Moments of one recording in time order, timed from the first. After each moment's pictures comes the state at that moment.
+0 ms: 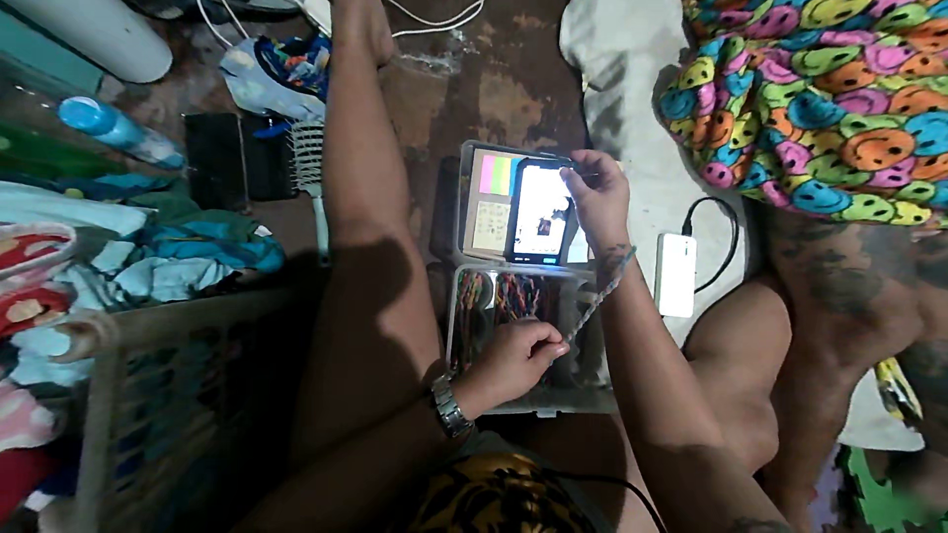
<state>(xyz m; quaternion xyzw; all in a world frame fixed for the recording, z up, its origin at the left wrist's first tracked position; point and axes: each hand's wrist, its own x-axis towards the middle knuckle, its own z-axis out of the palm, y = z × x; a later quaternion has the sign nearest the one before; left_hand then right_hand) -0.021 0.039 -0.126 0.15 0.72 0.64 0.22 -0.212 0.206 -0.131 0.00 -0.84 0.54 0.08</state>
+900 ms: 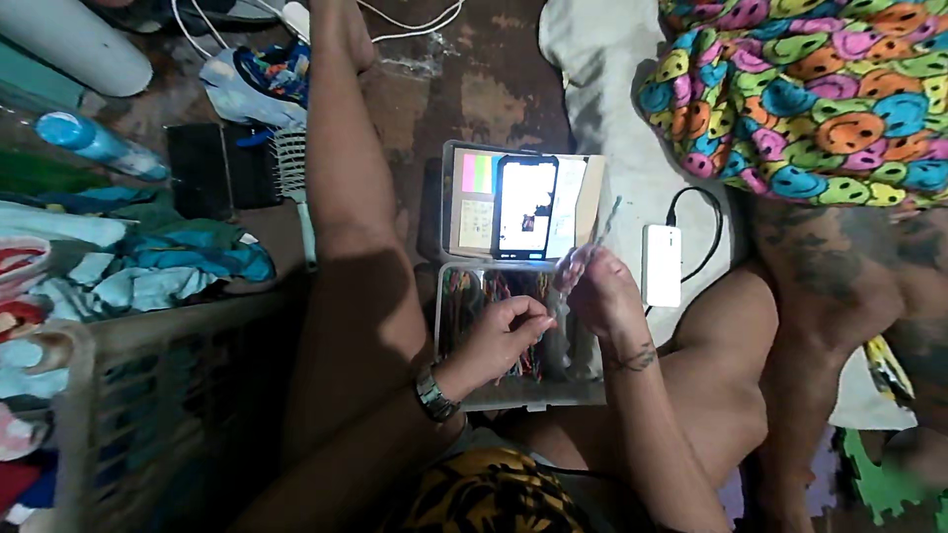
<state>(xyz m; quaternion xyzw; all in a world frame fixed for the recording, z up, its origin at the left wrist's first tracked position) -0.034 0.036 -0.113 0.08 0.63 0.74 0.23 -0.081 0.223 -0.108 0.02 -0.63 0.78 -0.07</state>
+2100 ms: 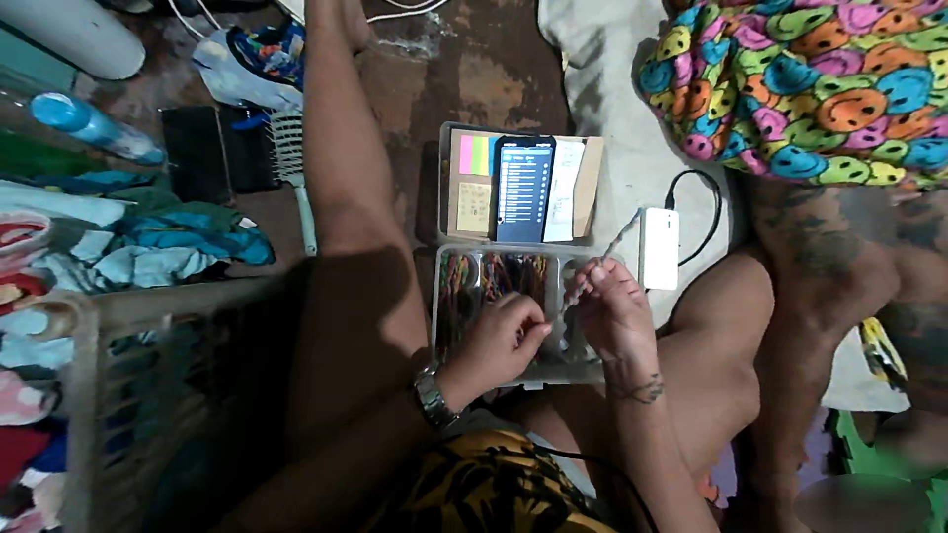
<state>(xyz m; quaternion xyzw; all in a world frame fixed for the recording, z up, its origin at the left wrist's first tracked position) -0.007 0.038 -0.118 0.17 0.80 0.57 0.10 -0.029 0.227 -0.102 -0.06 -0.56 0.83 -0.02</state>
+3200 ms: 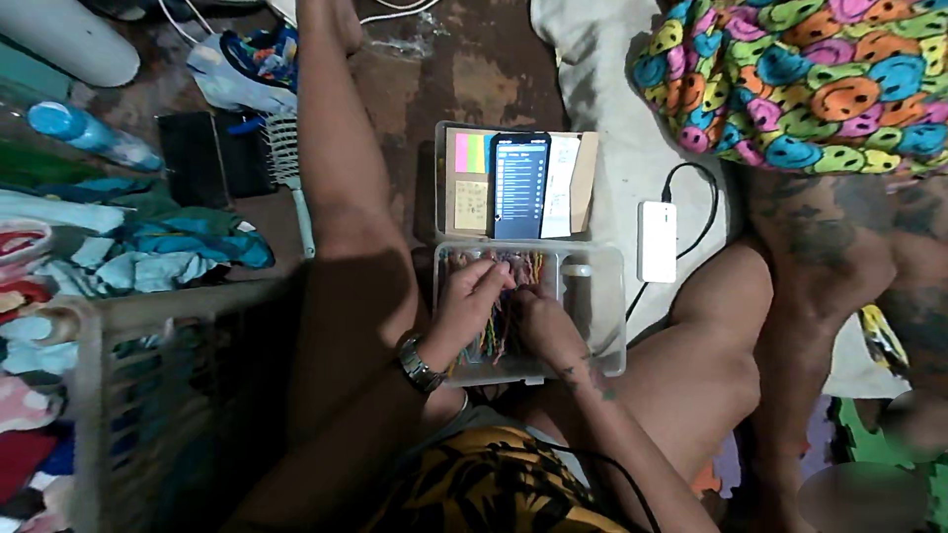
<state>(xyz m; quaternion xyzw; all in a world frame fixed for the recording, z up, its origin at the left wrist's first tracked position) -0.035 0.021 -0.121 -0.02 0.70 0.71 0.14 -0.024 0.182 -0.133 -0.04 -0.93 0.22 -0.29</state>
